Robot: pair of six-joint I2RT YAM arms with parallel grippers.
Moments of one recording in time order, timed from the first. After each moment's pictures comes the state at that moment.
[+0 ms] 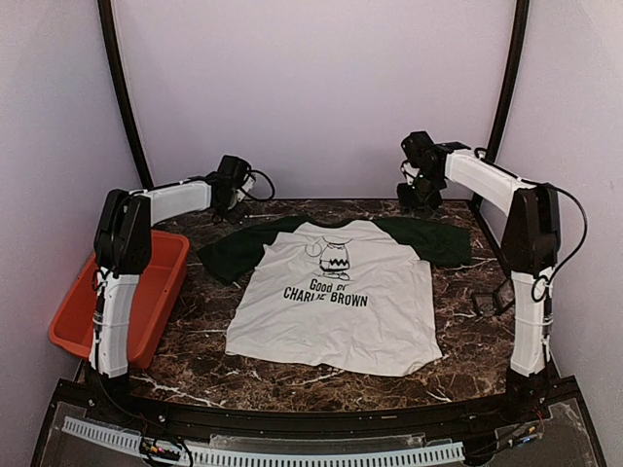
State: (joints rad) left arm -0.37 2.35 1.96 -0.46 -0.54 0.41; right arm 0.34 2.17 2.03 -0.98 0.17 0.19
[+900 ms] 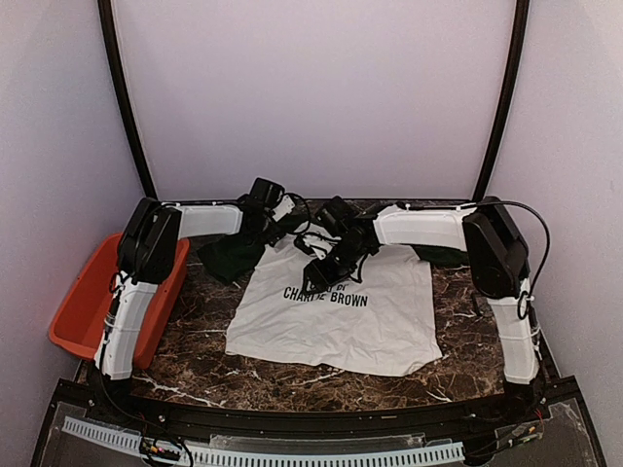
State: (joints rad) left arm -0.51 2.40 1.87 -0.20 -0.45 0.62; right arm 0.79 2.18 1.73 -0.66 -0.34 0.08
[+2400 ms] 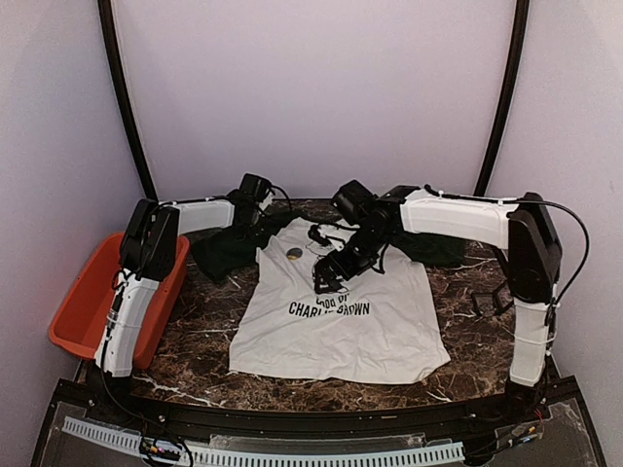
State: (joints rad) left arm -0.44 2.49 2.01 -0.25 -0.62 0.53; right arm 0.79 2.00 1.64 -0.82 -0.28 0.03
